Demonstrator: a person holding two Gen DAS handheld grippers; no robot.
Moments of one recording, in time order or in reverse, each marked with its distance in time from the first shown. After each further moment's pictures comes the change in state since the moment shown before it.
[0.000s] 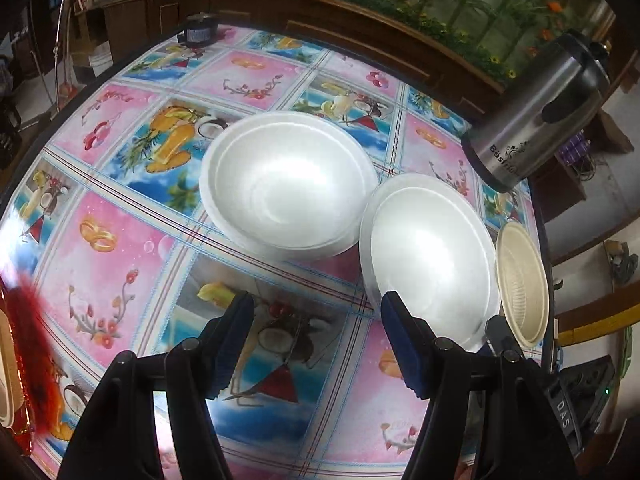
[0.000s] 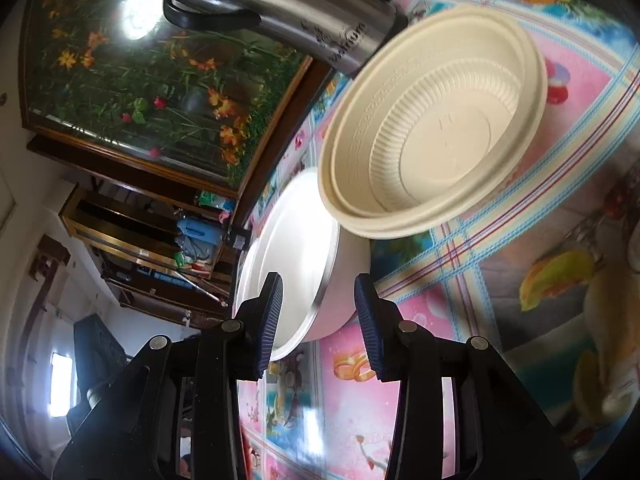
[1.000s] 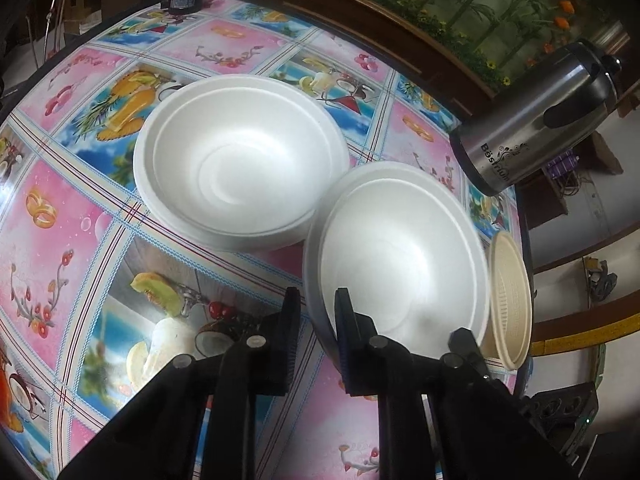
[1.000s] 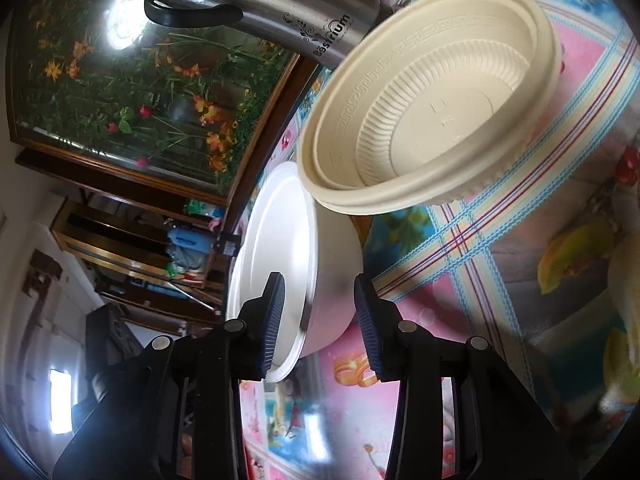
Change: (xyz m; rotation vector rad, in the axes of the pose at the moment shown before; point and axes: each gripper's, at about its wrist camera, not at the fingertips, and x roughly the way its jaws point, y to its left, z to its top) left arm 0.028 -0.011 0.000 -0.071 0.033 -0.108; right arm 0.001 -0.004 -0.012 0.023 -0.032 -0.050
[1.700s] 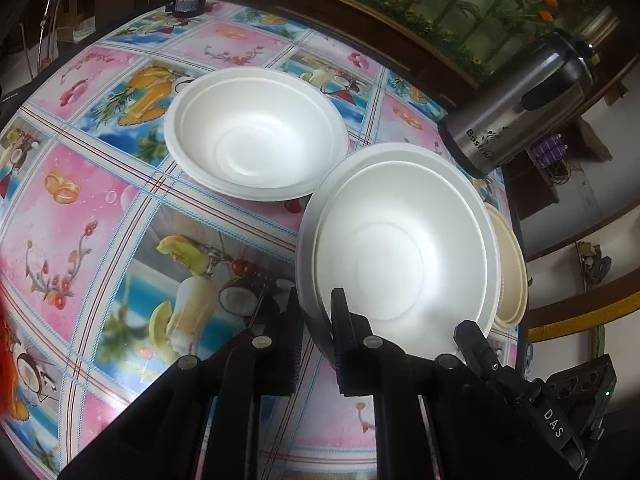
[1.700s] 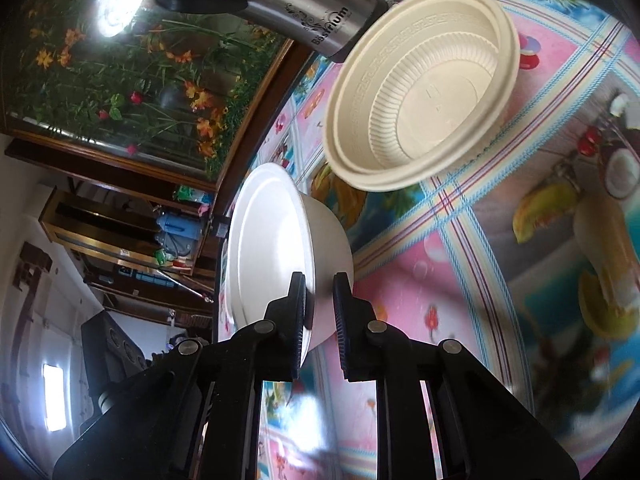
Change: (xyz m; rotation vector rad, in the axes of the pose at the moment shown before) left arm -0.026 0.014 -0.029 0.038 -0.009 -0.029; right arm -0.021 0.017 -0.009 -0.015 0.049 -0.045
